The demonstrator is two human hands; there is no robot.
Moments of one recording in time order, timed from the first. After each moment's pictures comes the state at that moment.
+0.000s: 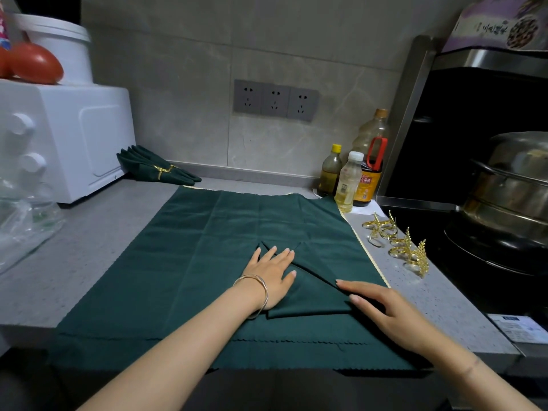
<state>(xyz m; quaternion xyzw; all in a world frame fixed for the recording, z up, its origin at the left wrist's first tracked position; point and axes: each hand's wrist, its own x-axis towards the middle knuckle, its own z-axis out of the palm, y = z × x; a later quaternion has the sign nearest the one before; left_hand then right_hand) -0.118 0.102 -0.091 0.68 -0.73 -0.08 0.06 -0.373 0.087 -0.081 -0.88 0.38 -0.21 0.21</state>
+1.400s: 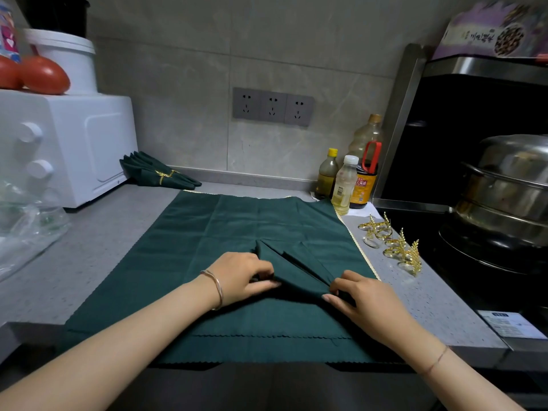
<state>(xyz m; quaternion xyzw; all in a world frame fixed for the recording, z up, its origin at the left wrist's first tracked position) -0.073 0.142 -0.066 0.54 -0.82 0.04 0.19 -0.343 0.099 -0.071 -0.90 0.41 -0.15 -0.06</state>
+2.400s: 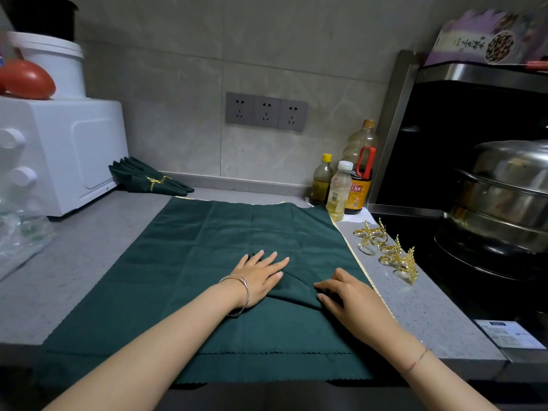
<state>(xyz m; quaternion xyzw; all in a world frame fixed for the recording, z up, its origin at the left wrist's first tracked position) -0.102 0.089 -0.085 0.66 -0.74 -0.09 0.03 -0.328 0.082 -0.075 -0.88 0.43 -0.19 0.00</state>
